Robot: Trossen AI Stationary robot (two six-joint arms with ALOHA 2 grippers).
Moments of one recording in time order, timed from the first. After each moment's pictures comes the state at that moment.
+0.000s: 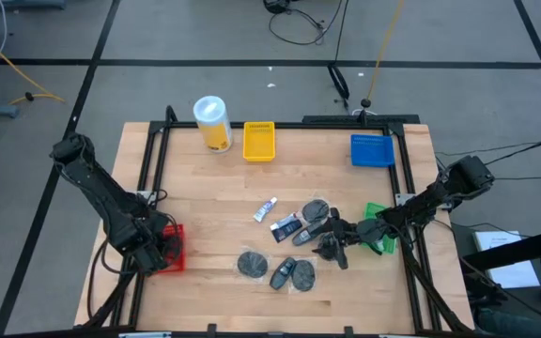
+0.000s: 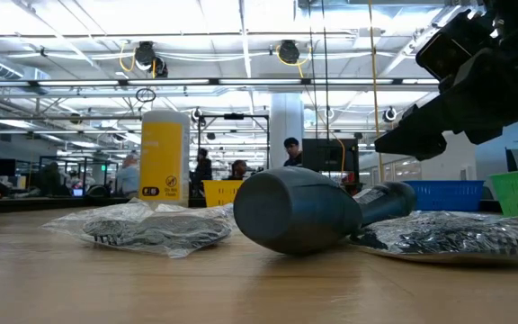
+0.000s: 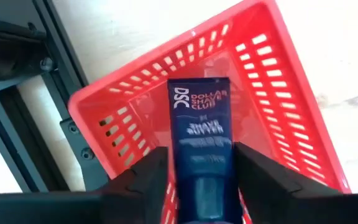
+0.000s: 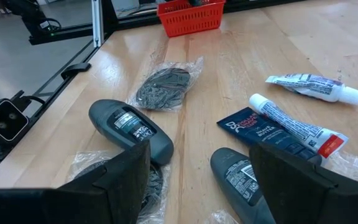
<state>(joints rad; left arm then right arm) -0.91 1.16 0.69 -1.17 -0.06 -2.15 0.43 1.49 0.25 0.92 0.29 0.30</state>
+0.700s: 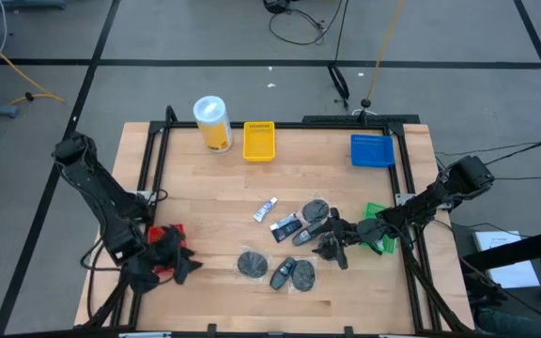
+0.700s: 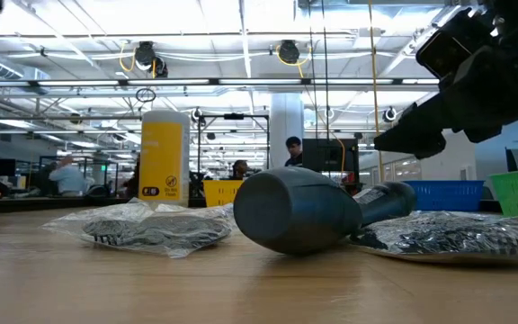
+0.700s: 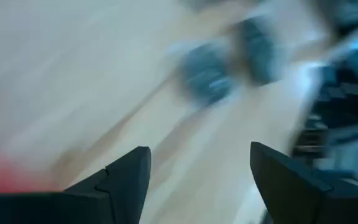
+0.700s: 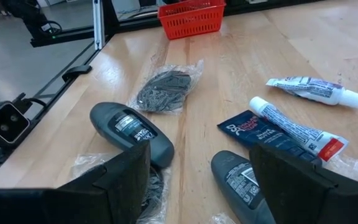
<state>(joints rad) -0.98 1.19 0.70 -0.49 -0.67 -1.62 0.43 1.49 0.25 0.93 0.29 0.29</state>
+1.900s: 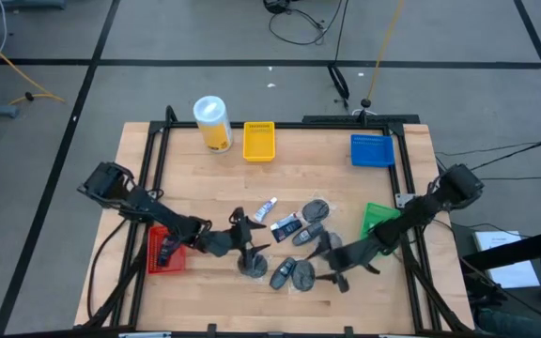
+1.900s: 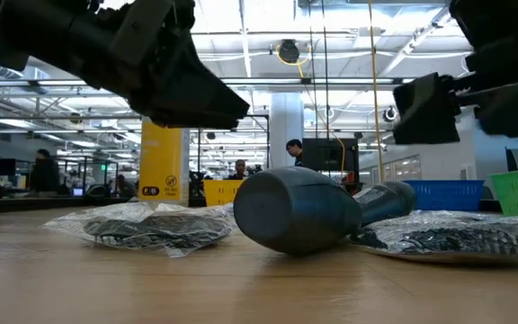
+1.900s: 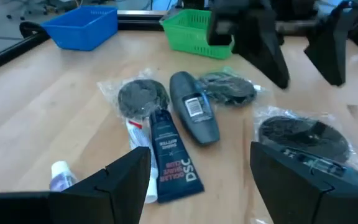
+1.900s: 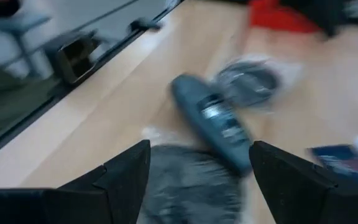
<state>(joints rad) -0.42 1.72 0.70 0.62 -0.55 -0.22 0.58 1.65 0.45 0.80 0.20 0.04</state>
